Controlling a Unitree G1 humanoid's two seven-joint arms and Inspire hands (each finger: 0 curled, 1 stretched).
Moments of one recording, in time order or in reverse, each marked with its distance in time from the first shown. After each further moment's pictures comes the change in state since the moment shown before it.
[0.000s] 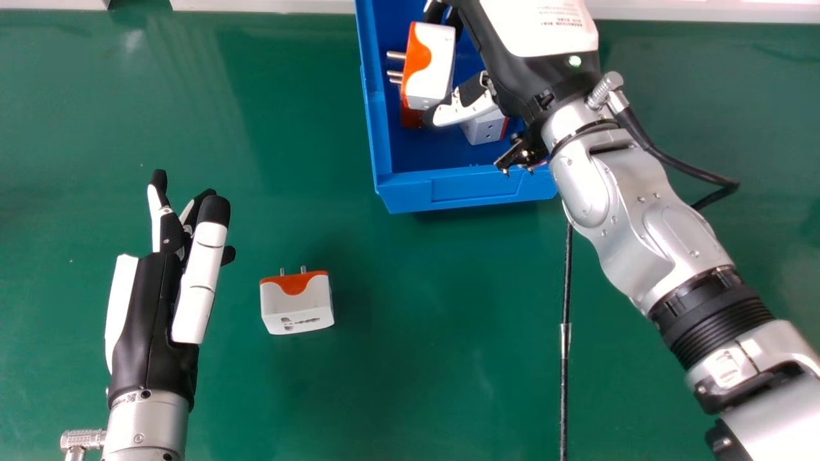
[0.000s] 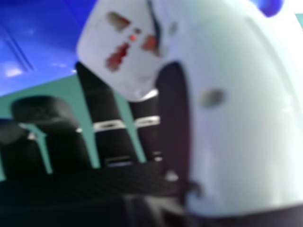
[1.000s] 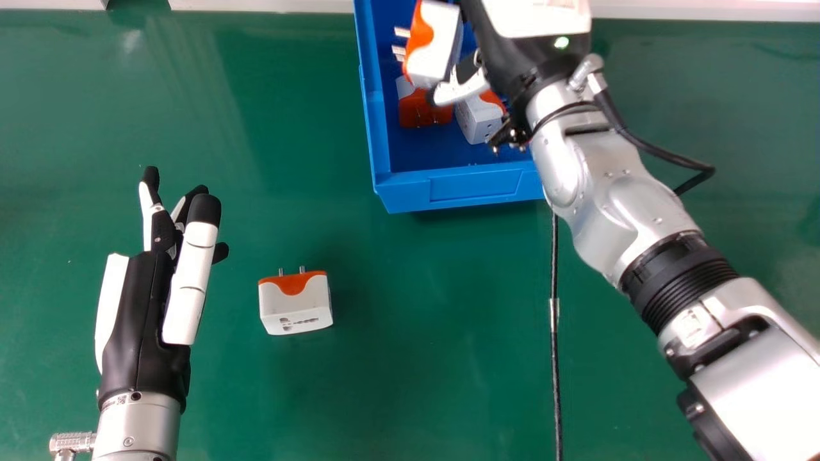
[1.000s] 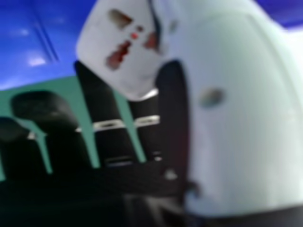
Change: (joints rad) left arm 0.015 0.002 0.010 -0.037 -0.006 0.003 -0.013; right arm -0.147 0.053 0.120 0.239 -0.047 0.119 -0.096
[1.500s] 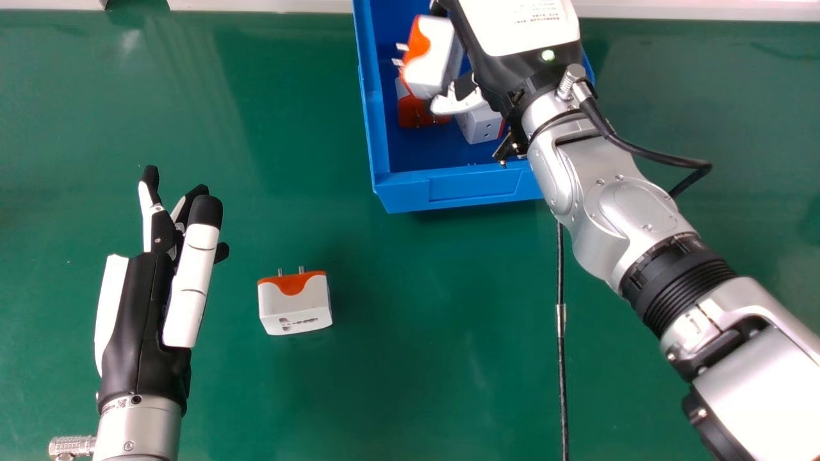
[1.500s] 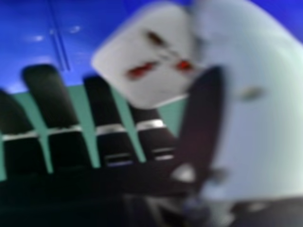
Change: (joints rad) left arm 0.014 -0.004 -0.005 -0.022 0.006 0.004 0.006; right arm -0.001 -0.013 0.038 -0.002 -0.011 0.026 -0.002
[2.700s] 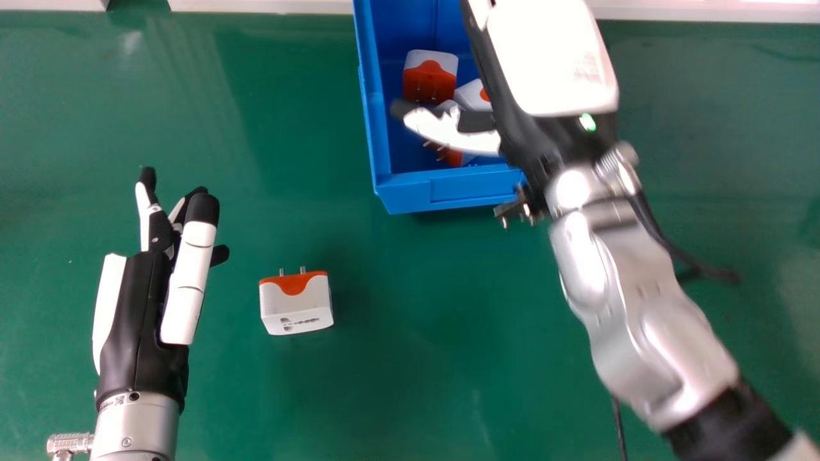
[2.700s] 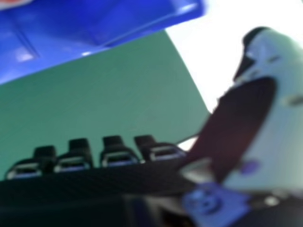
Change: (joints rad) left arm -0.012 0.000 0.009 0.000 -0.001 0.023 -0.005; right arm 0.603 -0.078 -0.059 -0.913 0.004 0.162 0.120
